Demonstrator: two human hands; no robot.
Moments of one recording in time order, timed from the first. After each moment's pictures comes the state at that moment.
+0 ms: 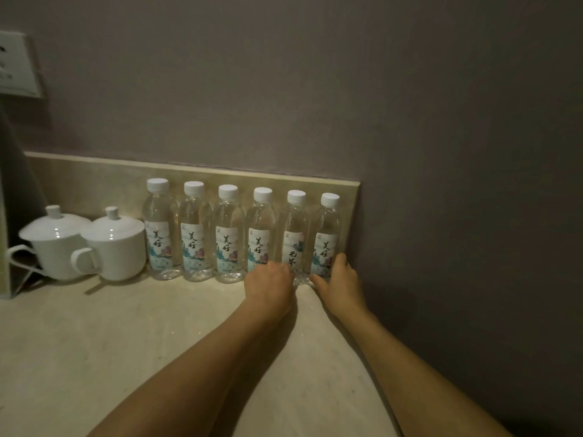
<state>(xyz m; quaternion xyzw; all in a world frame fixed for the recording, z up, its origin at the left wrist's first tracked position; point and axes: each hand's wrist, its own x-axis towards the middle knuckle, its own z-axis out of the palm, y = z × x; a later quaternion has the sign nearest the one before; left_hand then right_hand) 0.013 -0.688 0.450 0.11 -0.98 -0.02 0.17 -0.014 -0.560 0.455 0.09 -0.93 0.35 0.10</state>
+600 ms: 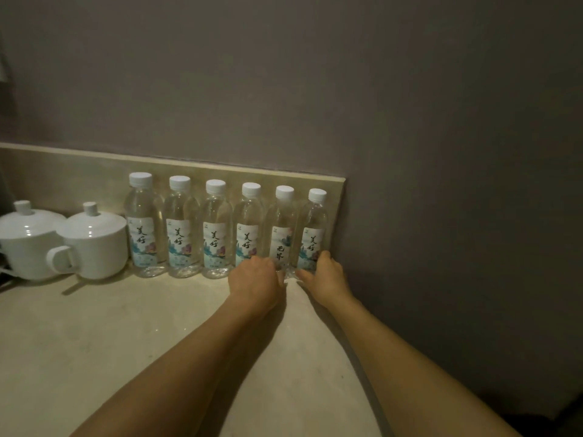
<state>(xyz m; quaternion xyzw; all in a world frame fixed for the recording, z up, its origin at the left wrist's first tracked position) 0.024 -0.693 0.455 0.11 -0.98 -0.08 0.17 -0.008 -0.563 0.466 0.06 -0.93 0.35 0.05</state>
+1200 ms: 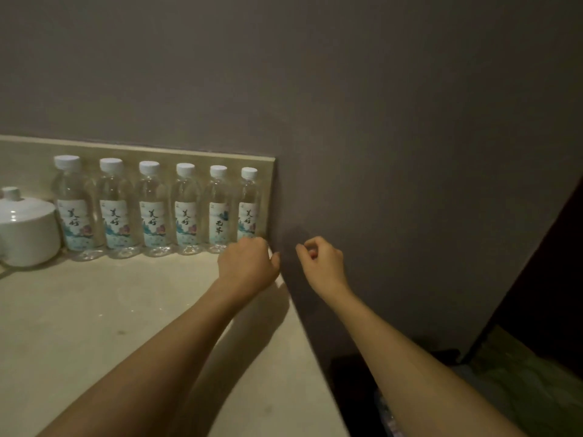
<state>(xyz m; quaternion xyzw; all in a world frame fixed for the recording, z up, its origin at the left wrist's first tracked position) 0.079 -0.600 0.476 0.03 -0.97 -0.13 0.22 0.064 -0.454 0.466 0.03 -0.89 0.41 0.20</state>
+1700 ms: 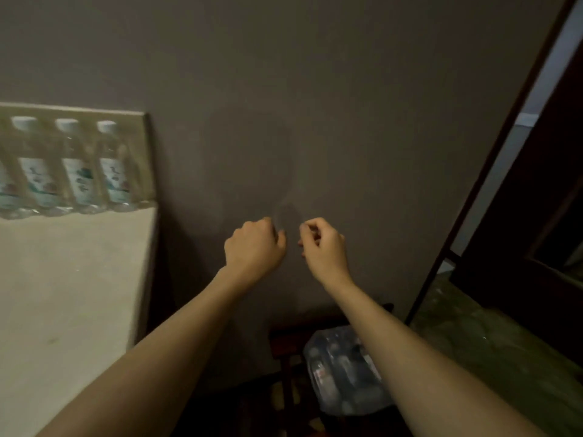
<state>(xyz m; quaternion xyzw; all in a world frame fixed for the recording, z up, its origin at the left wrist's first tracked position) 0.134 -0.331 0.462 -0.03 -0.95 -0.22 0.22 0.127 -0.198 0.441 0.04 -0.84 0.47 0.26</state>
